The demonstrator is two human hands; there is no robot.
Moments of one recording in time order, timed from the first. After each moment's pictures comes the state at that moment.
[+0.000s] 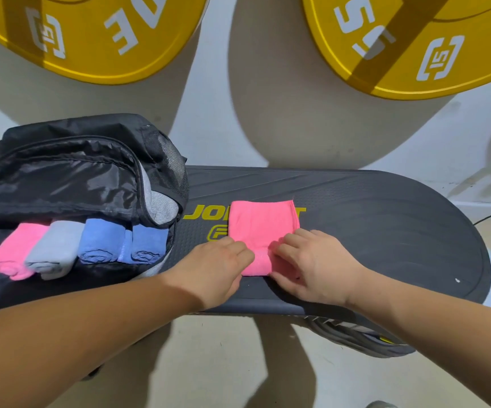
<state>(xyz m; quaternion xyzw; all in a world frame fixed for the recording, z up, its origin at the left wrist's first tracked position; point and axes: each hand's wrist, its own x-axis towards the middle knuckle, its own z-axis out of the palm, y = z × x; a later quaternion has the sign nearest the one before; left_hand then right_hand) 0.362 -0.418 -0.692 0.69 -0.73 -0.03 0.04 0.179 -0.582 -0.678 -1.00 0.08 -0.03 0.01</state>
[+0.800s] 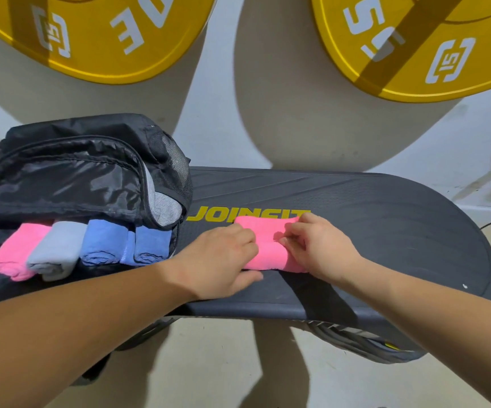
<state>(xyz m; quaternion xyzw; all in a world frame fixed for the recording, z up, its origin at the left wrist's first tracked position) 0.376 -0.432 -0.681 0.65 -0.76 0.04 0.08 0.205 -0.598 -0.683 -0.95 0.25 -0.08 0.16</state>
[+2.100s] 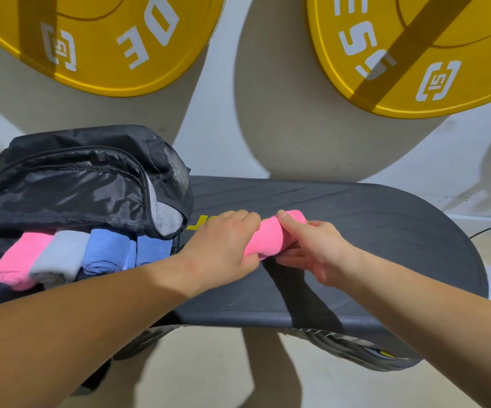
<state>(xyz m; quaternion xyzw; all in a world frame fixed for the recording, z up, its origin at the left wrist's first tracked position) 0.370 -0.450 -0.648 0.74 -0.65 0.05 0.16 0.229 -0.585 -0.644 -0.52 0.49 -0.11 0.69</state>
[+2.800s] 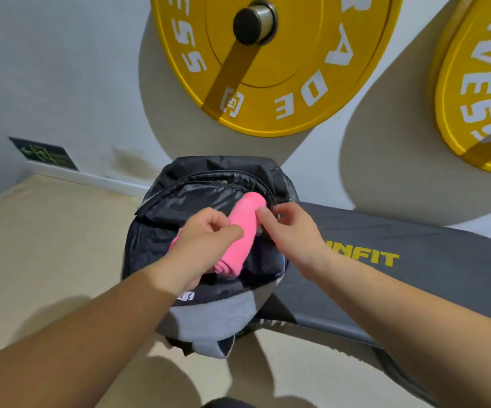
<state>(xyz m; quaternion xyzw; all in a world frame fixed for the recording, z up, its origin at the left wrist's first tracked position) 0.466 -0.258 -0.558 0.80 -0.14 -0.21 0.55 0.384 -0.419 -0.576 -0.76 0.32 -0.13 0.54</state>
